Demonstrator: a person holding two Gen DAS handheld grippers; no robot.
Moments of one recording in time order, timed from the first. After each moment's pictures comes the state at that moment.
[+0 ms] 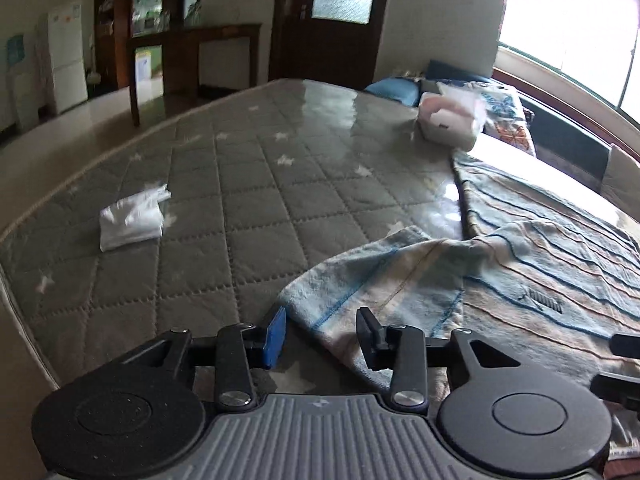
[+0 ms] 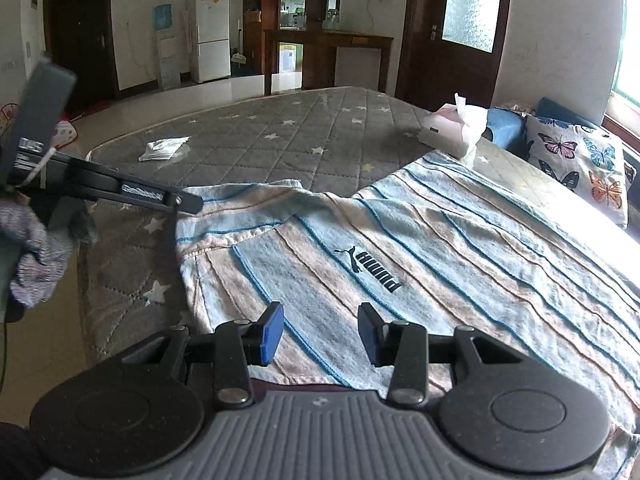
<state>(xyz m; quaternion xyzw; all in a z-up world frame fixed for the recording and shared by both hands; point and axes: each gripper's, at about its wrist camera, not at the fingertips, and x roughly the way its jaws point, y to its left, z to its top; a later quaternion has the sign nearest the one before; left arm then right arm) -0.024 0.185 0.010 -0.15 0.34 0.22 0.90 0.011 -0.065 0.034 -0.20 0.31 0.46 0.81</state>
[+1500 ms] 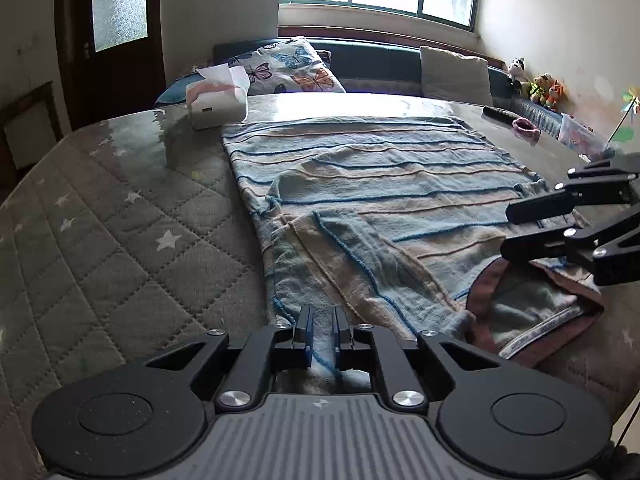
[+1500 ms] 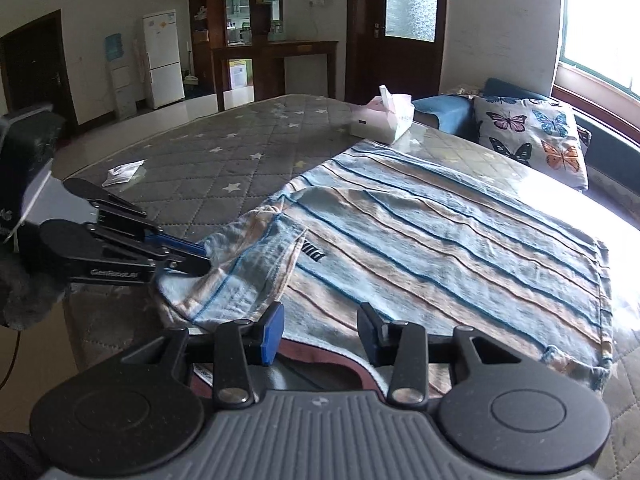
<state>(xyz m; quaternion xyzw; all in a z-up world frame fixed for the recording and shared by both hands) 0.005 0.111 0.011 0.00 0.36 -0.08 0.93 0.021 -0.127 0.043 -0.15 0.32 0.40 0.84</state>
